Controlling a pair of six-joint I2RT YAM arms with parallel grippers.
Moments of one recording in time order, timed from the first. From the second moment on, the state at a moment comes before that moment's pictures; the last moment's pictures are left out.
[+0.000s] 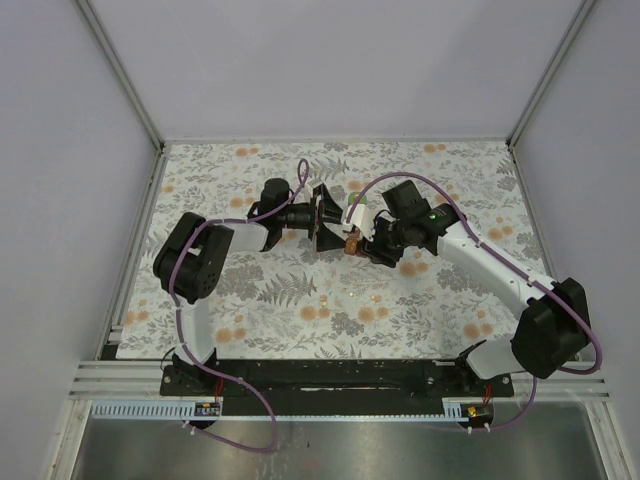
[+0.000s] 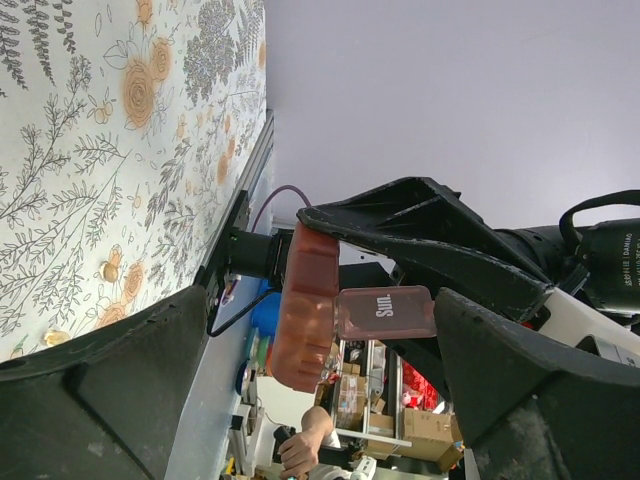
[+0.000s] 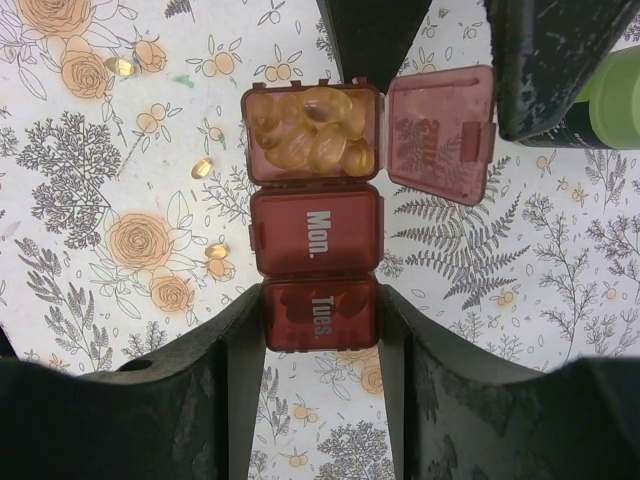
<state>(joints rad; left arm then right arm) -0.45 1.96 1.04 0.66 1.10 -1.41 0.57 1.43 1.16 -0.72 -0.32 -0.70</state>
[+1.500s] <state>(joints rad) -0.50 1.94 1.02 0.55 1.10 -1.28 0.58 1.44 1.16 -0.70 -0.27 -0.67</state>
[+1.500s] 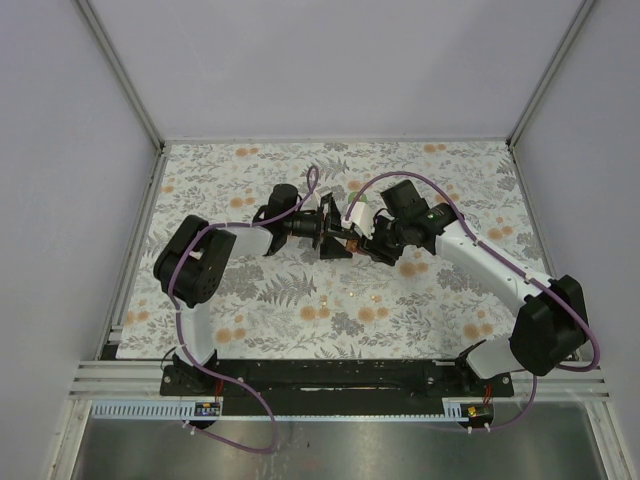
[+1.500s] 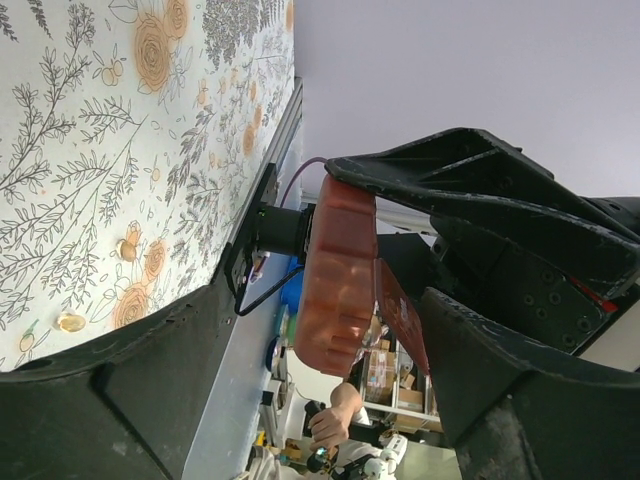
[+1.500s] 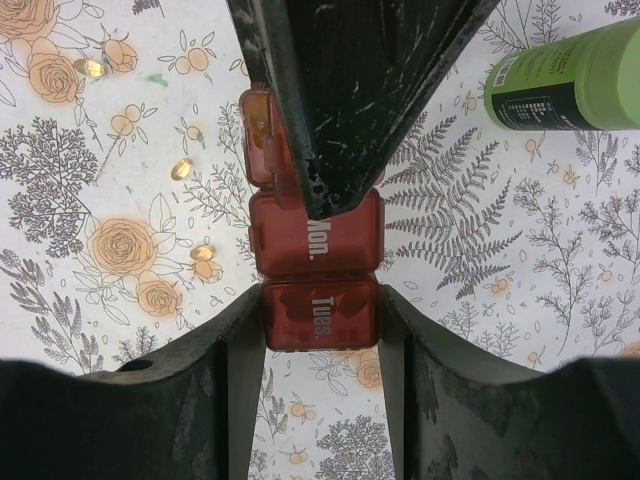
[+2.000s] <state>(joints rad) -0.50 1.94 1.01 0.55 1.10 -1.26 0.57 1.44 1.16 -0.70 -0.27 -0.66</state>
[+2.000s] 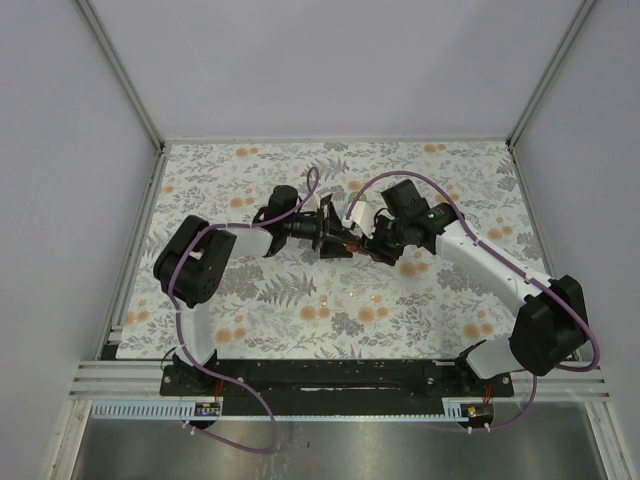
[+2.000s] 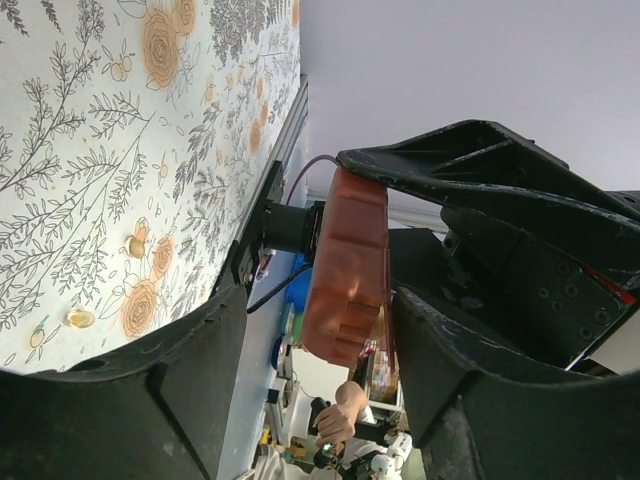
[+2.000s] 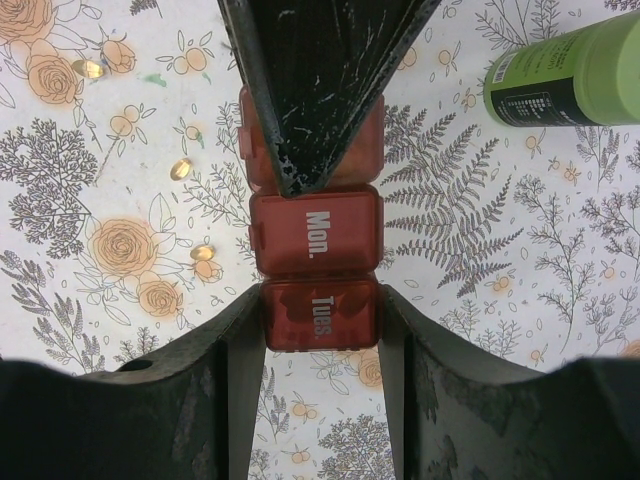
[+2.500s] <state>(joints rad) -0.50 1.94 1.01 0.53 1.10 -1.23 0.56 1.44 1.17 -0.71 -0.27 -0.66</state>
